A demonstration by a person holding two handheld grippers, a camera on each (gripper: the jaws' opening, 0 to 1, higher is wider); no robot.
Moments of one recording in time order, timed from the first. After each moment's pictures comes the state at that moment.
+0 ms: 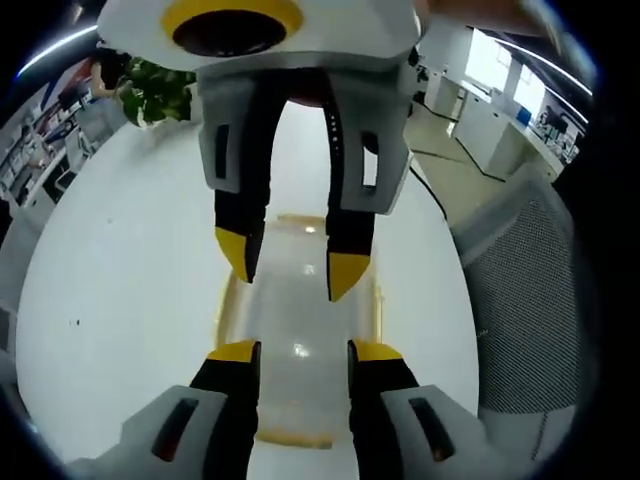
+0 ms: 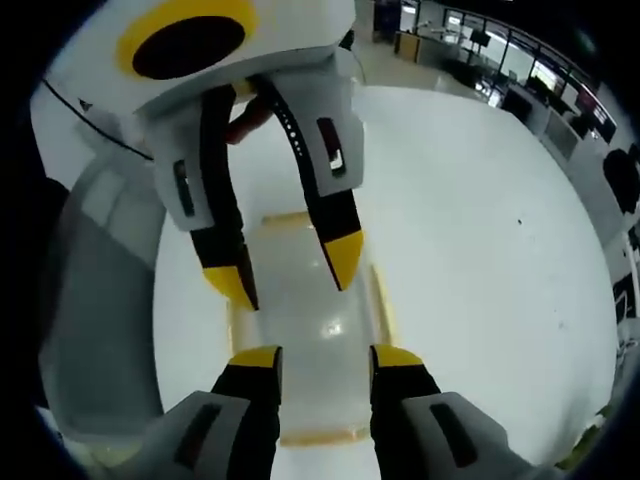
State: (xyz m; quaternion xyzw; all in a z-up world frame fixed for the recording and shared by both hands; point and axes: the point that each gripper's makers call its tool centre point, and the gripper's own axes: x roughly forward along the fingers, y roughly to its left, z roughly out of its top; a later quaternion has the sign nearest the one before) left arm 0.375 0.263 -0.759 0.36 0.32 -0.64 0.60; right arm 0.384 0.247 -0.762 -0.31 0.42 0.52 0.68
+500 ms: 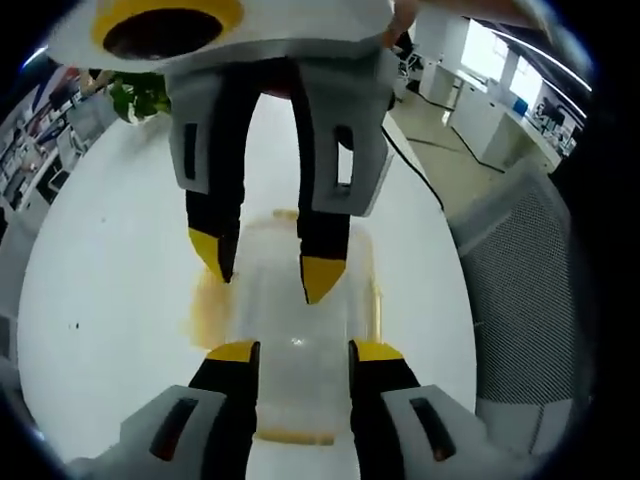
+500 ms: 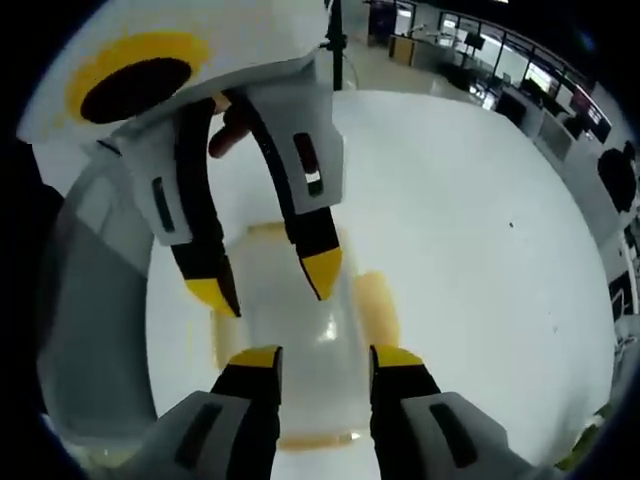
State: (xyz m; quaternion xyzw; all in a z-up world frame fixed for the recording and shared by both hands) left arm 0.372 0.262 -0.760 0.37 0.34 -0.64 0.58; right arm 0.401 0.247 -0.756 -0.29 0.42 0.51 0.69
